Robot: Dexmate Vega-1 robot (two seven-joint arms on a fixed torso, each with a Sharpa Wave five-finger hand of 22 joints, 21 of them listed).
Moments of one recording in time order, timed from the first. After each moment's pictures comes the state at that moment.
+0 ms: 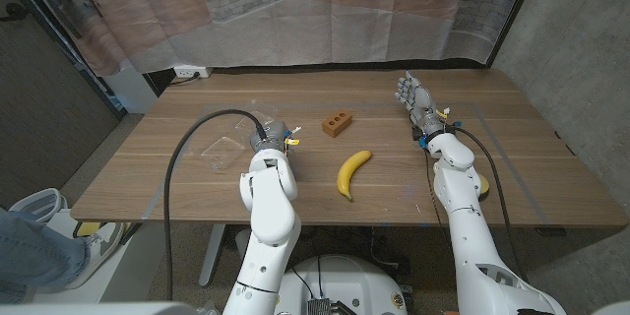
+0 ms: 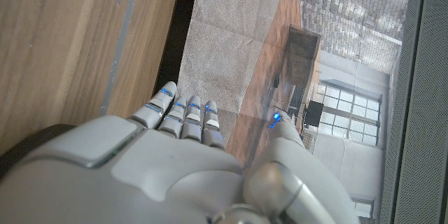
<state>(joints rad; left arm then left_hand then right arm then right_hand) 1.31 -0.11 0.35 -2.16 1.80 0.54 -0.58 1.34 0.07 0.45 -0.15 0.20 0.64 -0.06 0.34 0.23 0.48 -0.12 0.40 0.35 0.60 0.00 0.40 0.51 0.66 0.06 0.63 0.24 -0.88 0.09 0.22 -1.37 0.00 0.15 0.36 0.16 0.02 0.32 -0.12 0.21 0.20 0.04 0.20 0.18 0.17 0.08 0.21 0.18 0.11 0.02 0.19 0.18 0.15 -0.04 0.28 0.17</state>
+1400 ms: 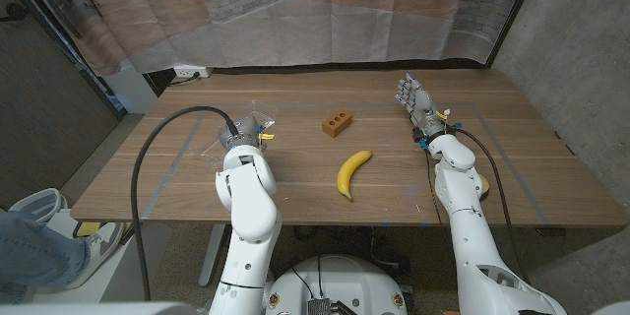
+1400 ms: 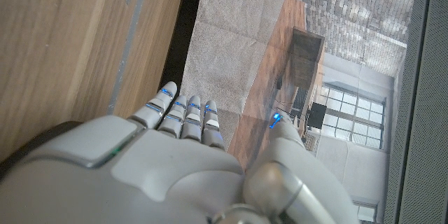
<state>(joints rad) 1.33 -0.12 0.25 -2.21 1.86 0.56 -0.56 1.35 0.07 0.45 -0.15 0.21 0.67 -0.07 0.34 0.23 0.51 -0.12 0.40 0.37 0.61 0.01 0.39 0.51 0.64 0.04 0.68 0.23 -0.88 0.09 0.22 -1.38 -0.01 0.14 0.36 0.16 0.02 0.32 -0.12 0.21 0.20 0.04 0.20 0.18 0.17 0.08 0.21 0.18 0.12 0.02 0.19 0.18 0.16 -0.04 0.27 0.17</state>
